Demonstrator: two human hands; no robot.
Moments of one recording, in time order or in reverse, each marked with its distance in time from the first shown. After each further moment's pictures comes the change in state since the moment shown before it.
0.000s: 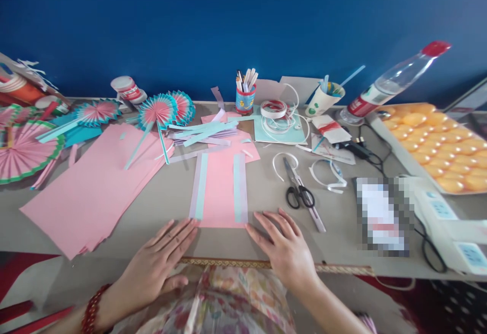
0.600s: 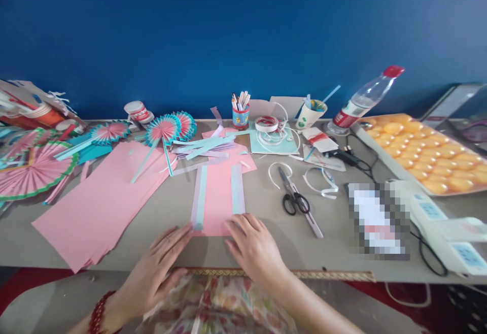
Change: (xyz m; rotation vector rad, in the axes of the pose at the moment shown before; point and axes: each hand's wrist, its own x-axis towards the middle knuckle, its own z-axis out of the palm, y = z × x) left_hand -0.007 -0.001 -0.002 -0.203 0.052 -0.156; right_hand 0.057 -0.040 -0.001 0.193 0.056 0.047
